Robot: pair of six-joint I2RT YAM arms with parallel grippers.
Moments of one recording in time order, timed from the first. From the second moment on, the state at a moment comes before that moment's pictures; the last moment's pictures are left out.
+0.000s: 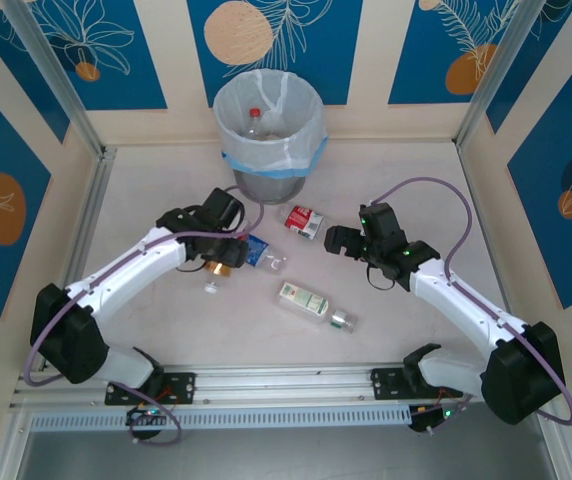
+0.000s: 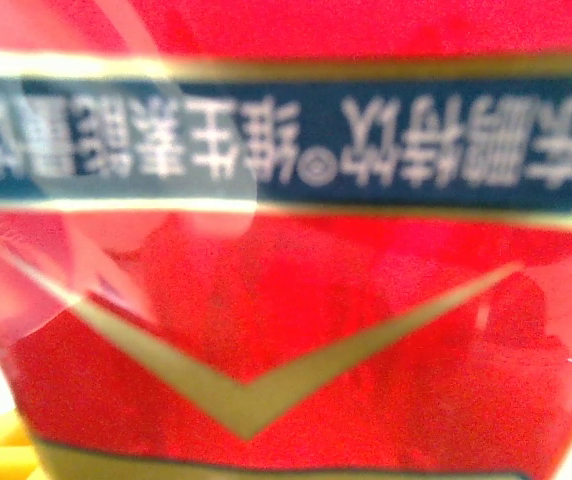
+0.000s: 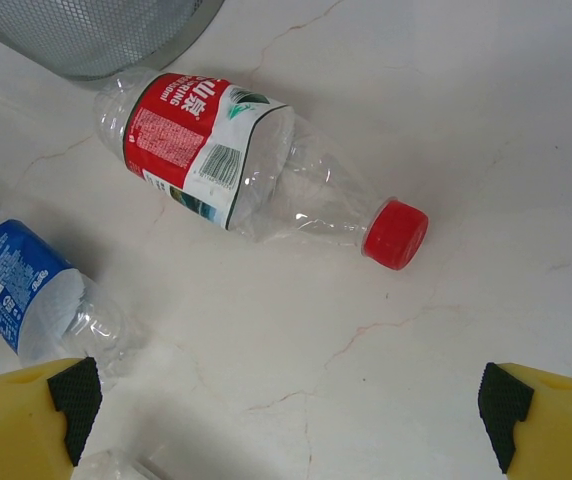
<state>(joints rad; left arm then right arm) -0.63 1.43 1.21 -0.92 -0.13 -0.23 0.47 1.15 0.80 -0.47 0.06 0.58</state>
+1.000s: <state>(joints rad) -0.62 1.47 1.43 -0.74 -0.16 -0.26 0.47 1.19 0.77 -0.31 0.05 0.65</state>
